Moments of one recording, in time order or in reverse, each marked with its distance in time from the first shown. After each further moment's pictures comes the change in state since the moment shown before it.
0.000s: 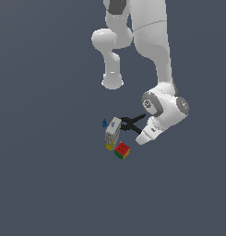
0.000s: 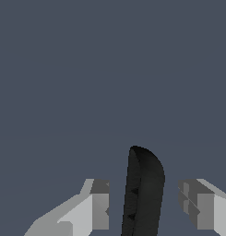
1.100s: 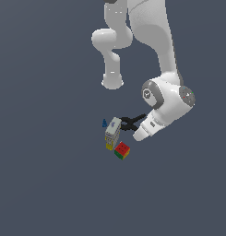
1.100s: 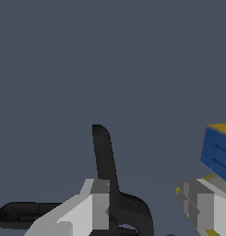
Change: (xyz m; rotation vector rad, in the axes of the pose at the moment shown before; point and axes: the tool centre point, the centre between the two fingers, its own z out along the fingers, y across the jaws) arm -0.016 0.029 -0.056 0.020 0.030 0.117
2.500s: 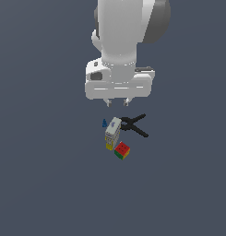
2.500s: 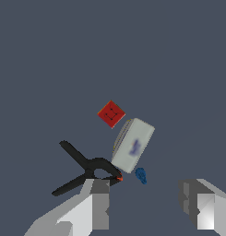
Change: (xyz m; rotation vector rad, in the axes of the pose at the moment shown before) arm -0.134 0.143 -0.180 0.204 0.255 0.684
